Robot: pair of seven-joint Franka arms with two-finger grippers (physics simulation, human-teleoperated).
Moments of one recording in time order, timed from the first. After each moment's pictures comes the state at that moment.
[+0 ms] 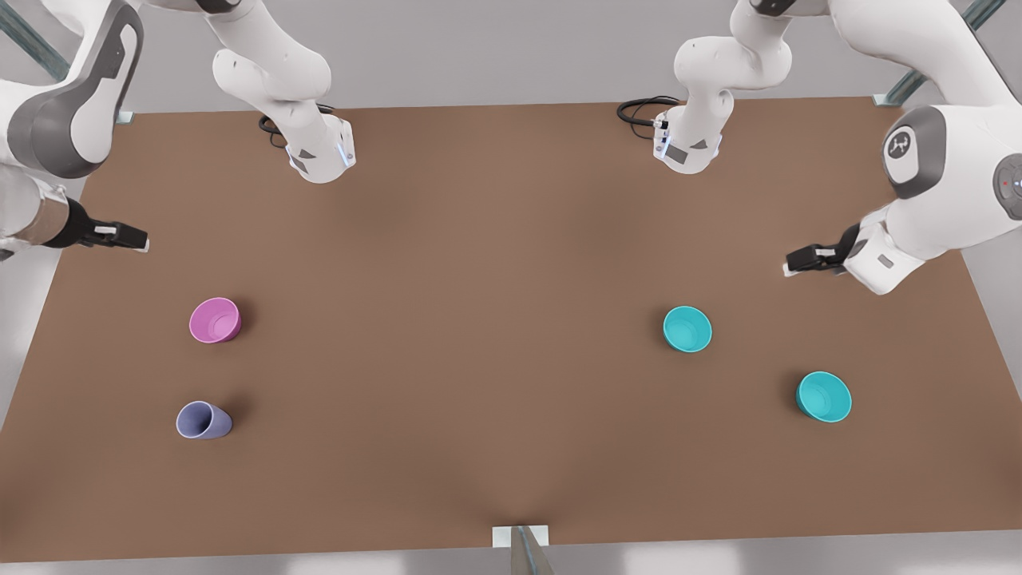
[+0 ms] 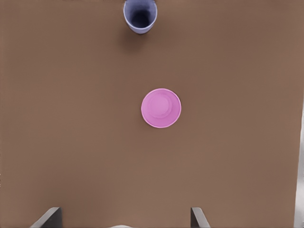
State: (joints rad) left arm -0.07 0.15 0.10 -1.47 -0.12 1.47 -0.01; right arm -0.04 0.05 -0.12 -1.50 -0.08 1.35 -0.10
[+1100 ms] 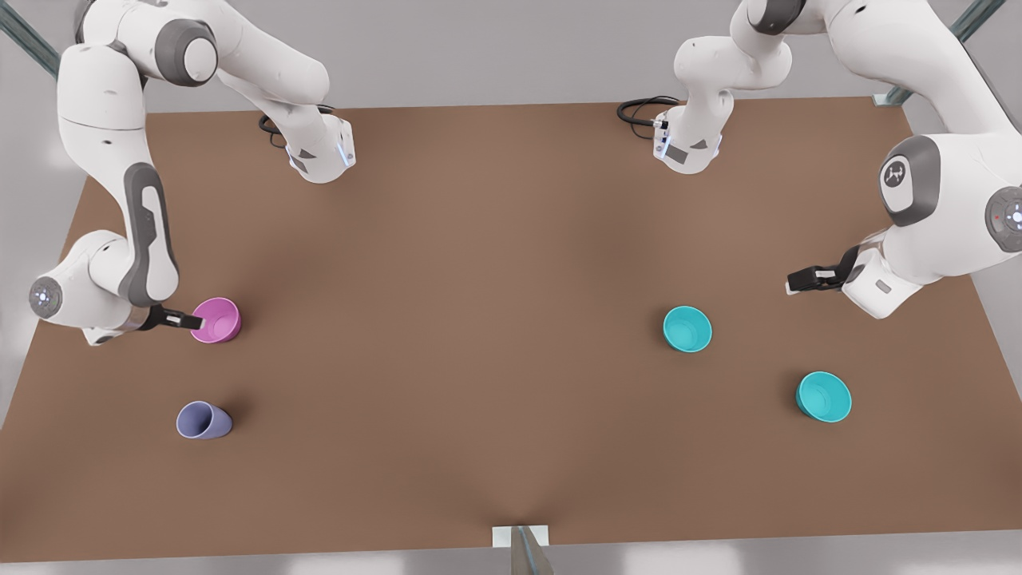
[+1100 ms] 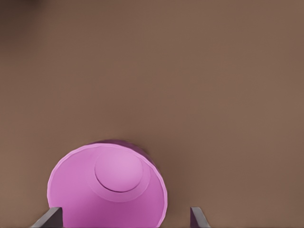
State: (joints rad) left arm -0.09 0.24 0.13 -1.40 -0.11 1.47 0.00; right arm -0.29 0.41 -0.13 -1.97 0.06 2.14 -0.19
